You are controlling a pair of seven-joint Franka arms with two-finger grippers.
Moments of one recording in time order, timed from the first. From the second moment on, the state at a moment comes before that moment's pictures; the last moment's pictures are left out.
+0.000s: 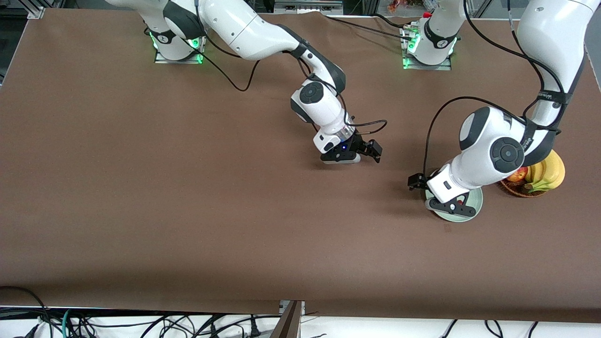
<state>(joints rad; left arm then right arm) 0.36 0.55 -0.63 -1.76 0.23 2.16 -0.22 0.91 1.10 0.05 -1.07 0.22 2.80 0.98</state>
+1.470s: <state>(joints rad) 0.31 0.43 -0.72 -2.34 0.23 2.46 -0.64 0.27 0.69 -0.02 -1.03 0.07 1.58 0.16</state>
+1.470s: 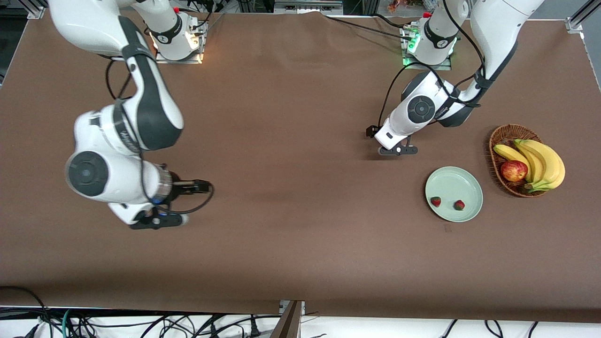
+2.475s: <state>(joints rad) 0.34 0.39 -0.72 -2.08 0.31 2.09 -0.55 0.13 0.29 -0.07 -1.32 -0.04 1.47 0.02</state>
